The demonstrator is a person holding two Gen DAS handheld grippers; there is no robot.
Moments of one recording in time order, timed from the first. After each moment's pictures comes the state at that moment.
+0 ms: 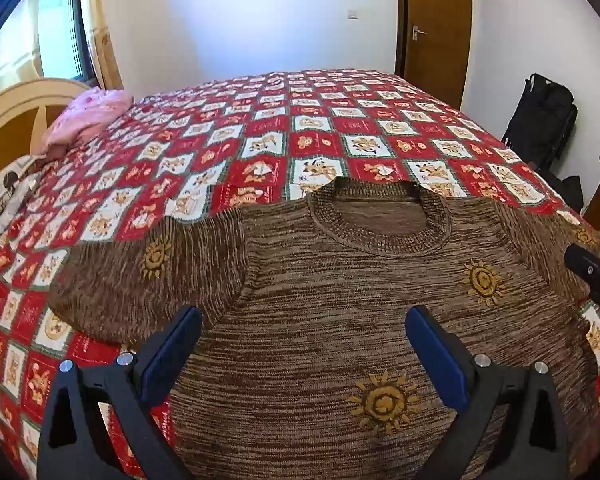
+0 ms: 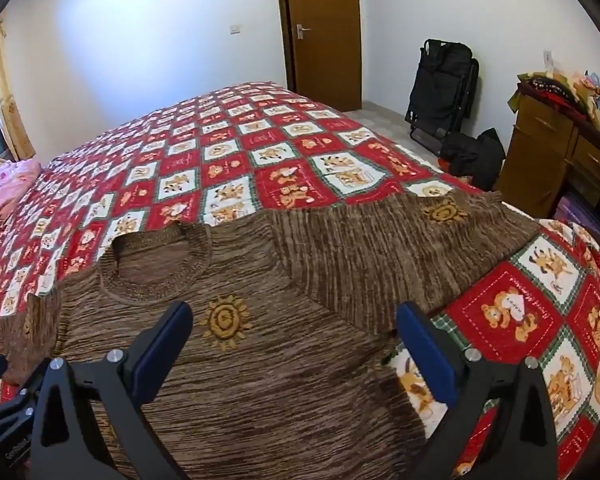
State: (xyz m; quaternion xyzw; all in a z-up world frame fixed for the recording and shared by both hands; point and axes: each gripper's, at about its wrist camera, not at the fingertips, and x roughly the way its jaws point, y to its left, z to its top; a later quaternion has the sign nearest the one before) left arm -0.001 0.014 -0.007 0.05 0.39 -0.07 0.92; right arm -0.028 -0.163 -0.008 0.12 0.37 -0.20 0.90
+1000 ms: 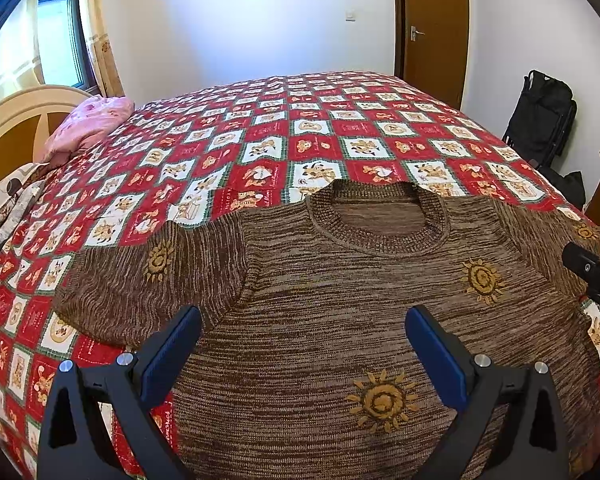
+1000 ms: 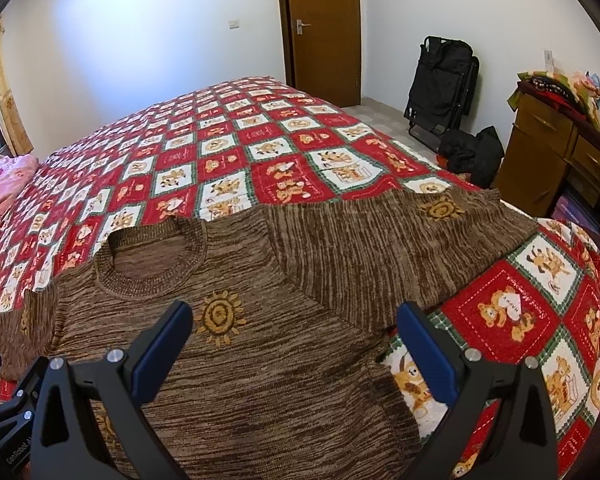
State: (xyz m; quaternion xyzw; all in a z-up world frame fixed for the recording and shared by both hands) left arm -0.001 0.009 -0.004 0.06 0.38 -0.07 0.92; right arm -0.028 -0.165 -0.008 0.12 0.38 -0.20 0.90
